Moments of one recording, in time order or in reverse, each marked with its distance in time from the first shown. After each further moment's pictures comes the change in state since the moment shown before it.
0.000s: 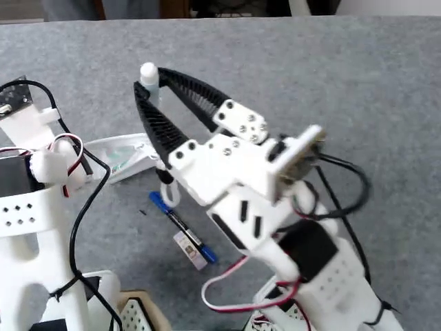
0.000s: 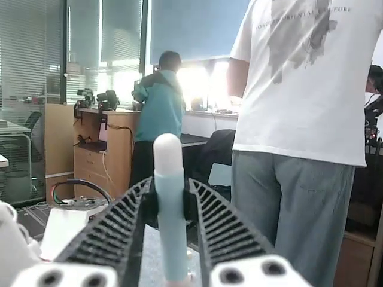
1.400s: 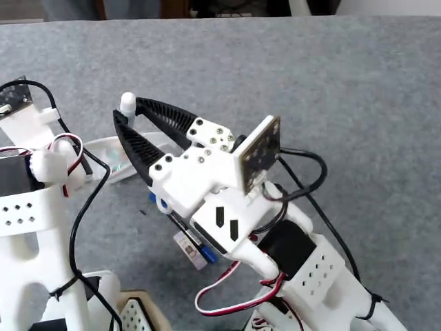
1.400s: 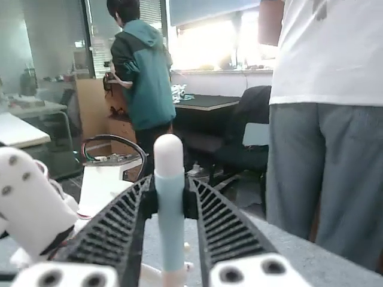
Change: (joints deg) left arm -0.1 0.2 0.0 0.0 -0.1; right arm -4.6 0.1 5.9 1.1 -4.0
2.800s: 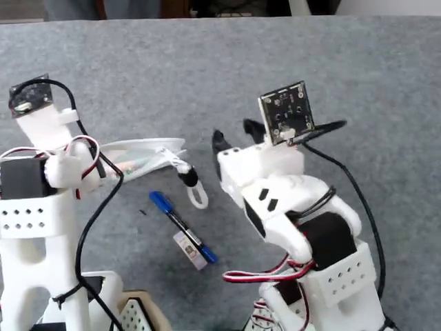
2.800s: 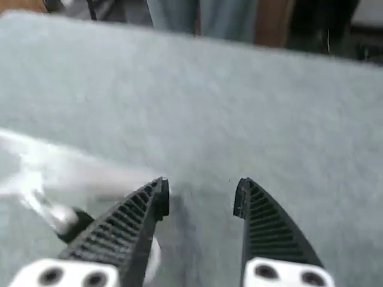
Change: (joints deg) left arm 4.5 -6.1 -0.1 0.1 0.7; right arm 22.9 -2.2 -4.6 49.9 -5.1
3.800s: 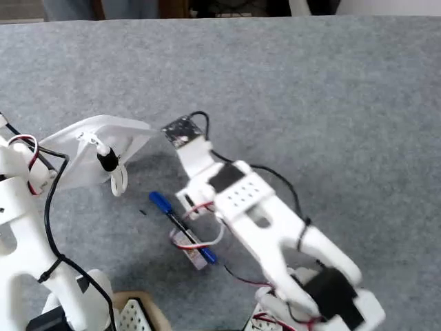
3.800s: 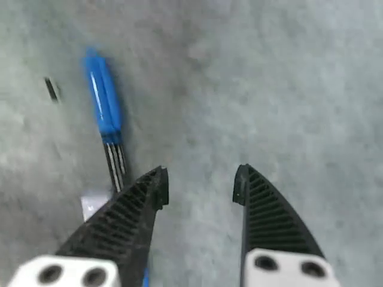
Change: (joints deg) left arm -21.5 9.8 -1.0 -0.4 0.4; right arm -11.7 42.4 8.4 -13.3 5.9
